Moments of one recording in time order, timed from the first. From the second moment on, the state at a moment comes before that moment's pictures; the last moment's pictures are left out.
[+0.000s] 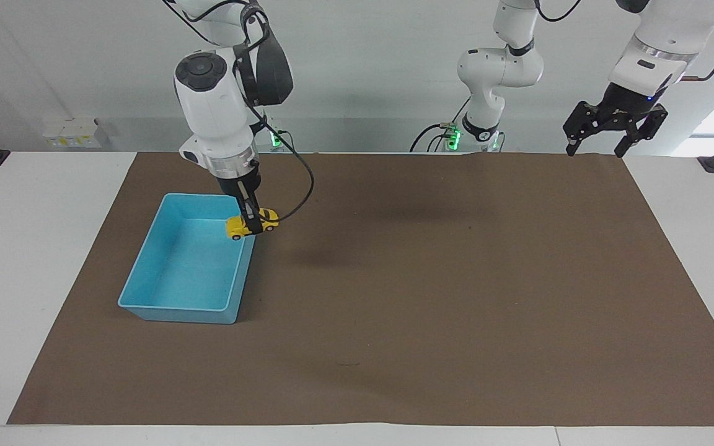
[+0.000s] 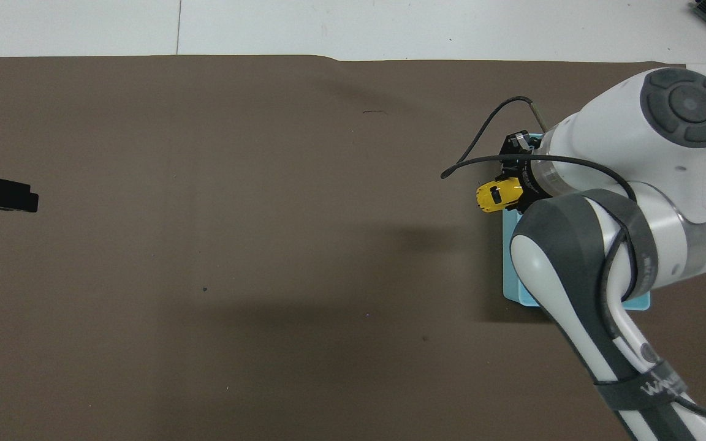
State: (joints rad) left arm -0.14 -0.07 0.07 -1.55 -0.01 1.55 0.02; right arm 0.22 0.14 0.02 -1.63 0.00 1.80 1.38
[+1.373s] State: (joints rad) left arm -0.14 -0.07 0.07 -1.55 -0.01 1.53 0.02; right arm -0.01 0.10 0.01 -1.60 0.02 1.73 0.37
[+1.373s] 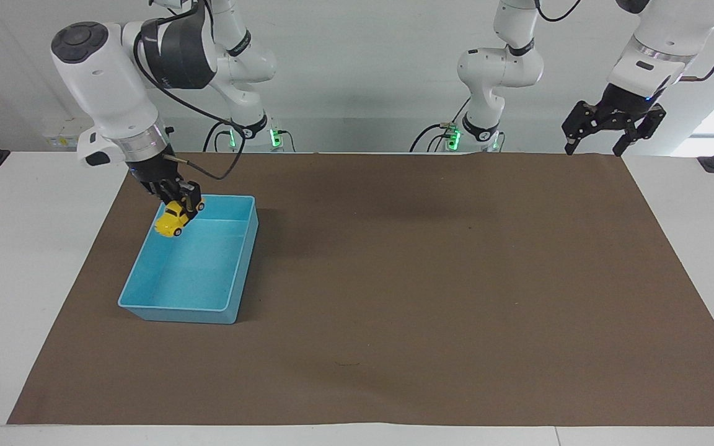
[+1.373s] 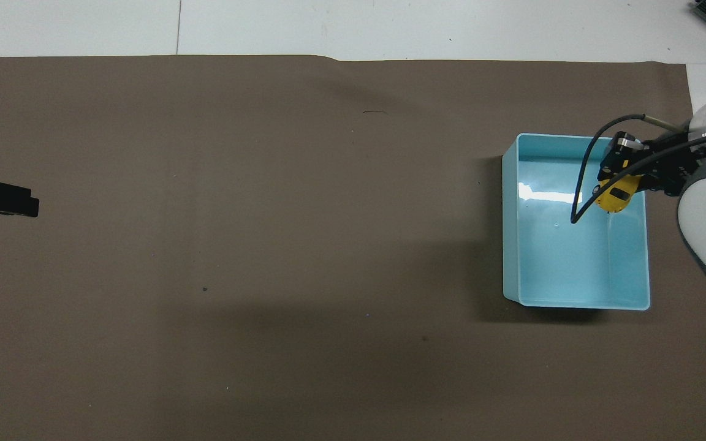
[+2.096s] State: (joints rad) left arm -0.14 -0.07 0.07 -1.55 -0.01 1.53 0.02; right arm -0.04 0.08 0.02 -1.62 -0.06 1.73 0.01
